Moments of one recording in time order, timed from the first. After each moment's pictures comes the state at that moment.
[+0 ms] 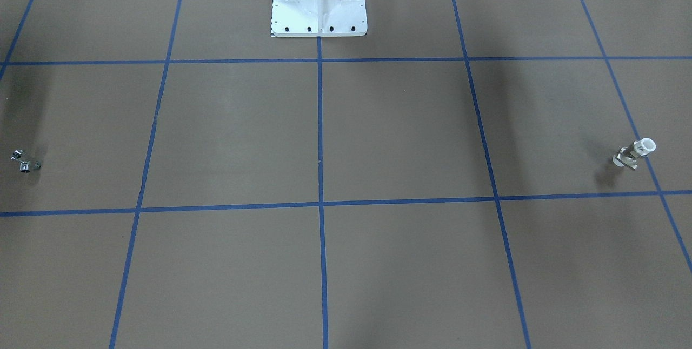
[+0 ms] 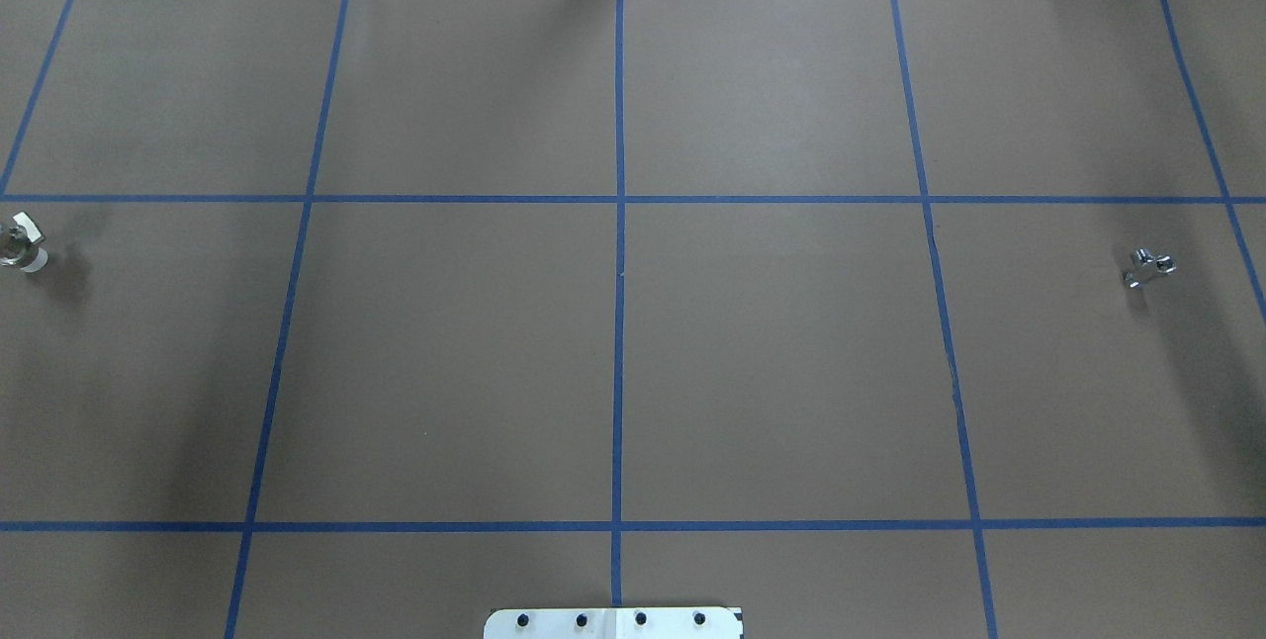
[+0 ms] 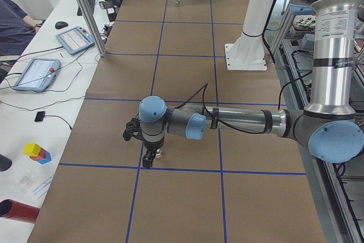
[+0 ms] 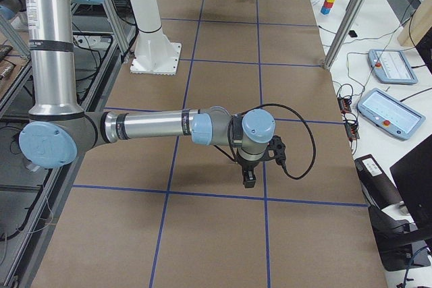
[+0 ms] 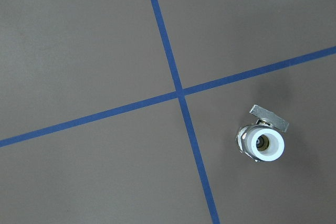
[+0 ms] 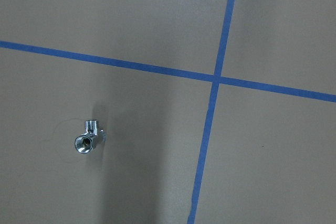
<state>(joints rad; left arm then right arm) -1.51 -1.53 -1.65 -1.72 -2.29 0.10 1.57 -1.57 1.68 -1.70 2.41 -0.17</state>
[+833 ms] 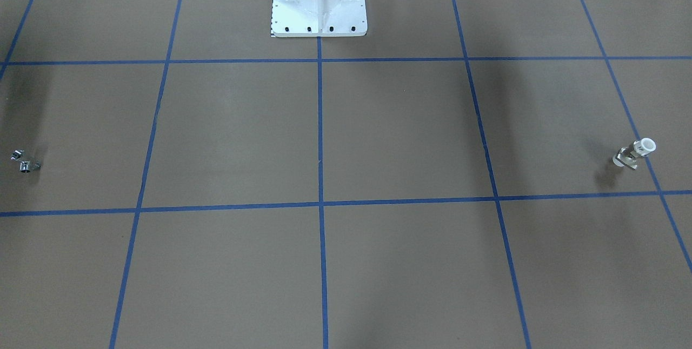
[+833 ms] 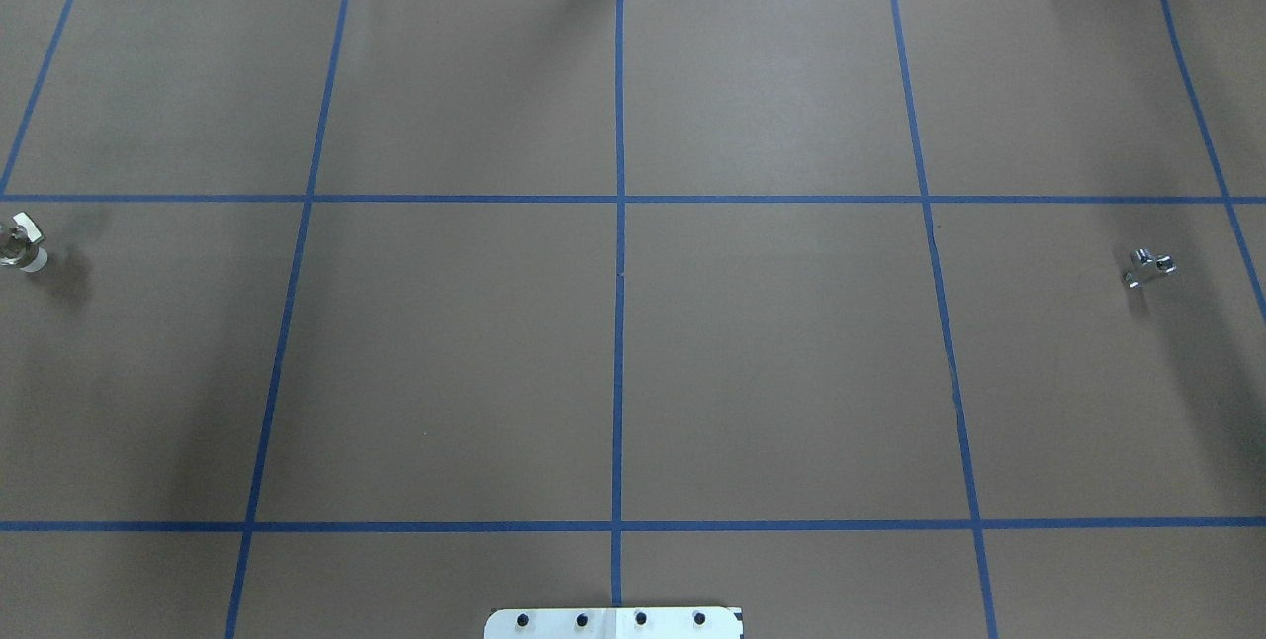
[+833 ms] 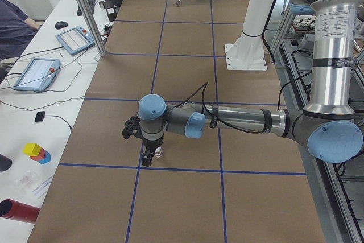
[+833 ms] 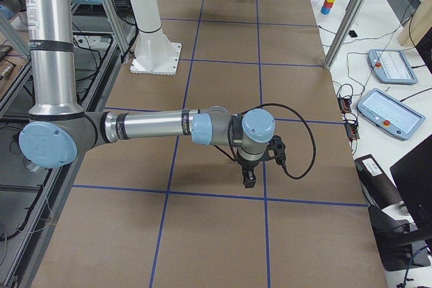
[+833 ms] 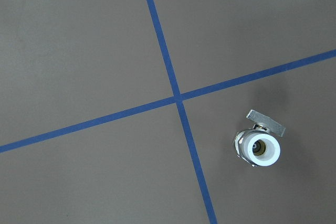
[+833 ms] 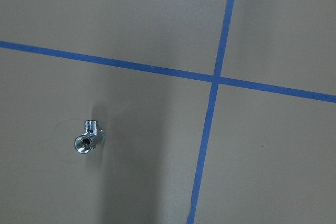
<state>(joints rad) -1.51 -1.53 -1.66 -1.73 -2.29 0.10 1.57 -1.57 1.68 -1.70 2.41 -0.17</state>
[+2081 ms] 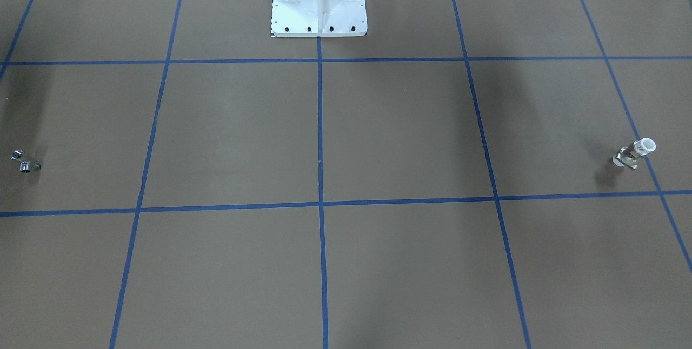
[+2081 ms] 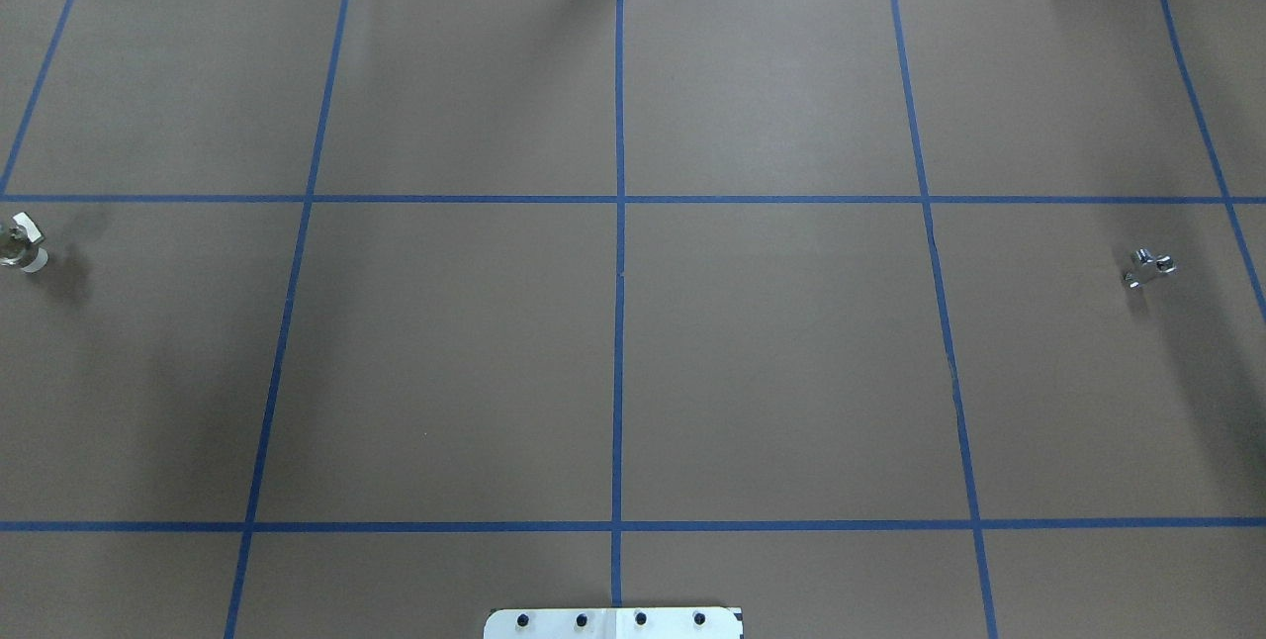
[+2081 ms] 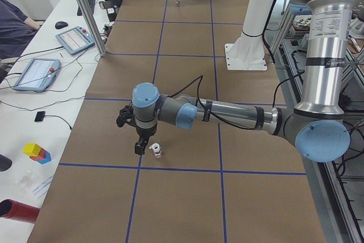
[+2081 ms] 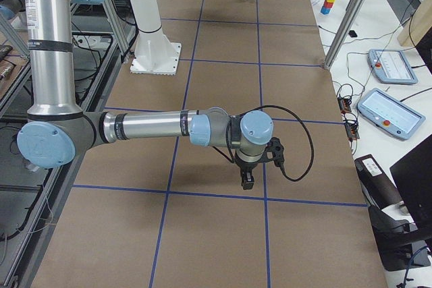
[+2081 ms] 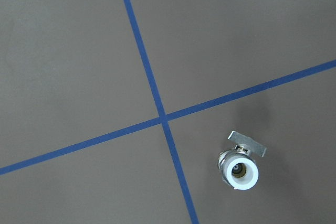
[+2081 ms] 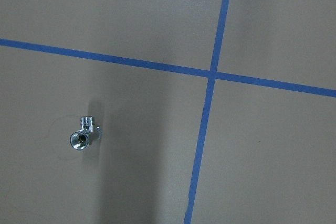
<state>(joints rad) -1.47 -1.61 -1.67 -1.73 -2.29 -0.02 1.57 -1.58 1.68 -1.70 2.41 -0.17</state>
